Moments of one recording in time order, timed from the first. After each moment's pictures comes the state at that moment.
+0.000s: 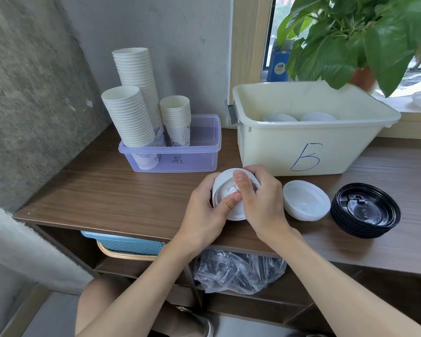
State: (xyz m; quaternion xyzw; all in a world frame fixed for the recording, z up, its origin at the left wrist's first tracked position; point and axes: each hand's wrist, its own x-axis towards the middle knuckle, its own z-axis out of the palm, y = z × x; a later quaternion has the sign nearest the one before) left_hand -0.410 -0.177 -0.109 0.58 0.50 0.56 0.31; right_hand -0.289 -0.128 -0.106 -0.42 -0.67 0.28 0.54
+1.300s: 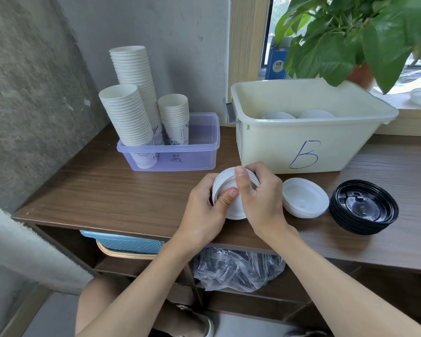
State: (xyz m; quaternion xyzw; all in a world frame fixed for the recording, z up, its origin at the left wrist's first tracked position) left_hand -0.409 -0.176 -0.111 0.57 0.52 0.55 0.31; right_hand -0.289 -0.129 -0.104 -0.44 -0.66 0.25 0.55
